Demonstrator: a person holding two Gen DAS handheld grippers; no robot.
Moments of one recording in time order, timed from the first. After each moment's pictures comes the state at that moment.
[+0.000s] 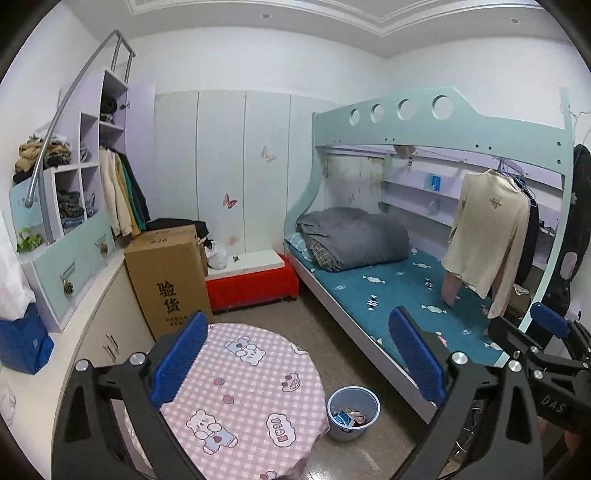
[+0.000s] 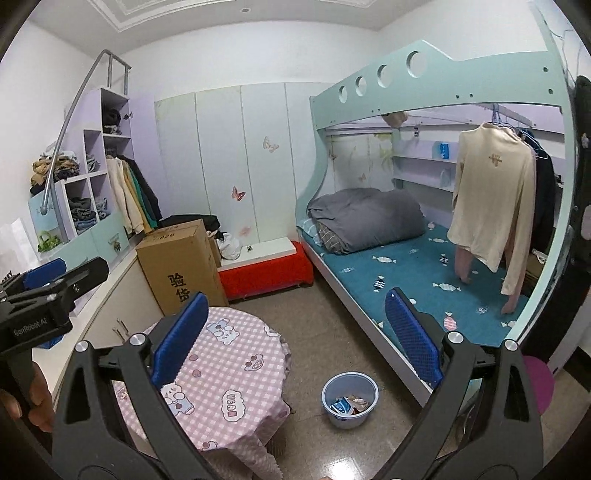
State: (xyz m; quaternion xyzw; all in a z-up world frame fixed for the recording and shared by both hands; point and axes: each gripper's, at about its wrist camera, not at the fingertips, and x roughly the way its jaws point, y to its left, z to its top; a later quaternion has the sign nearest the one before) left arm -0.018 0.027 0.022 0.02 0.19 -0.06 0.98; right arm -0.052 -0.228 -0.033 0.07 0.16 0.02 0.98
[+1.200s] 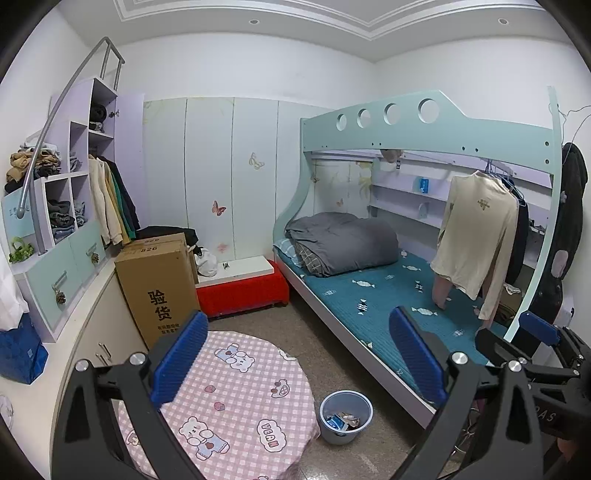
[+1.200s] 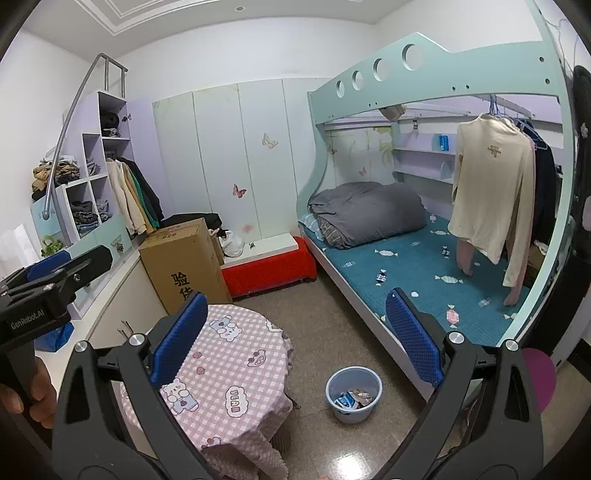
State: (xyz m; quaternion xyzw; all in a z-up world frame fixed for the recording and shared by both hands) left arm -0.021 0.012 0.030 0.02 0.18 -0.08 0.98; right arm -0.052 -0.240 -0.030 0.08 0.17 0.03 0.98
